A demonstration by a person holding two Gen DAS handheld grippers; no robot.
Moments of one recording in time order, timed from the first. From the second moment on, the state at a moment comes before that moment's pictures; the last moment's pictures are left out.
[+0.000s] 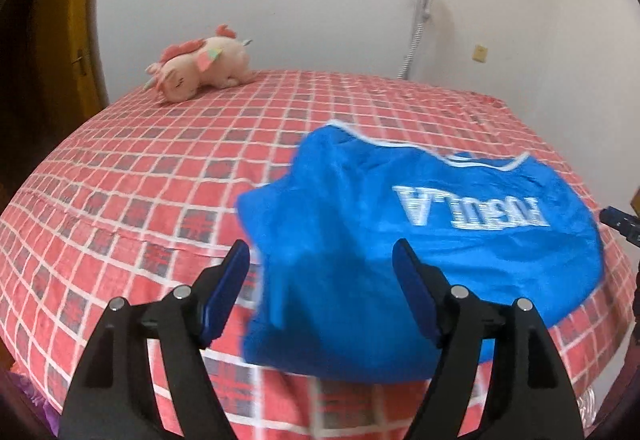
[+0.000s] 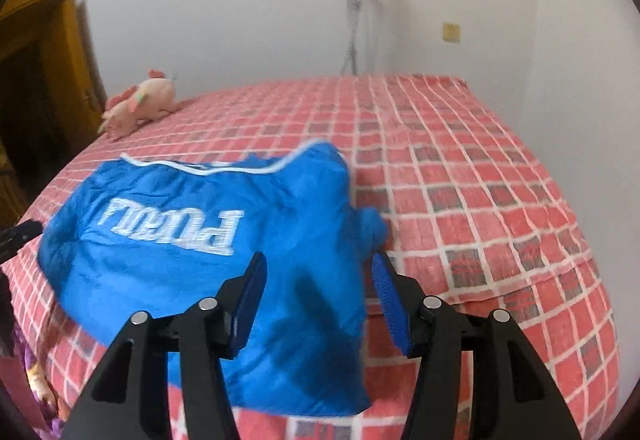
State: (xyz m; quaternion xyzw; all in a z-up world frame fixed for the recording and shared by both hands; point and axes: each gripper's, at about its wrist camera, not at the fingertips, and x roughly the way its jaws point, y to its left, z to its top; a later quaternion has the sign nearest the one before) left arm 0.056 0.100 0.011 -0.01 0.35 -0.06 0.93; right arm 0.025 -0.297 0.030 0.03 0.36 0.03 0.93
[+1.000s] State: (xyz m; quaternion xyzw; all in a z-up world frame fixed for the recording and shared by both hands) left arm 0.073 0.045 -0.045 0.00 0.41 -0.08 0.91; right arm 0.044 -0.282 -0.031 0.03 0.40 0.04 0.92
